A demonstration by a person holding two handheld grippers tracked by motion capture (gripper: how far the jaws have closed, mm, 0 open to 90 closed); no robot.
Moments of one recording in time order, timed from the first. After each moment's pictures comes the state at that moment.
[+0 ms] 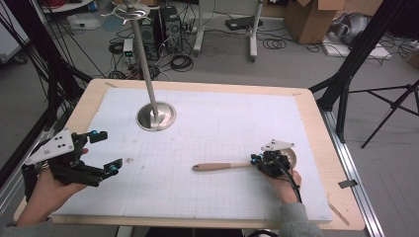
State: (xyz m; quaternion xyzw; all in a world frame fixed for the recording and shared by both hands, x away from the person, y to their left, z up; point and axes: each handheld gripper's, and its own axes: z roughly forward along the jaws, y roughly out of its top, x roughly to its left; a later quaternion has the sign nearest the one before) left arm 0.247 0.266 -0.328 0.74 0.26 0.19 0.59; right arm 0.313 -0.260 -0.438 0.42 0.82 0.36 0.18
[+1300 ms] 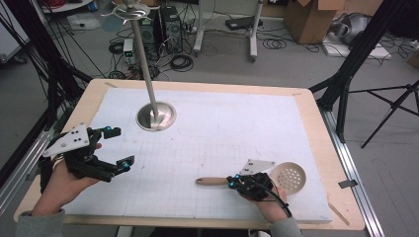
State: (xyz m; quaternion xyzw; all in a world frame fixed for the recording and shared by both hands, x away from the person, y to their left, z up) left arm 0.260 0.247 -0.326 0.74 0.24 0.18 0.60; right arm 0.255 -0.197 -0.428 0.29 0.87 0.39 0.10
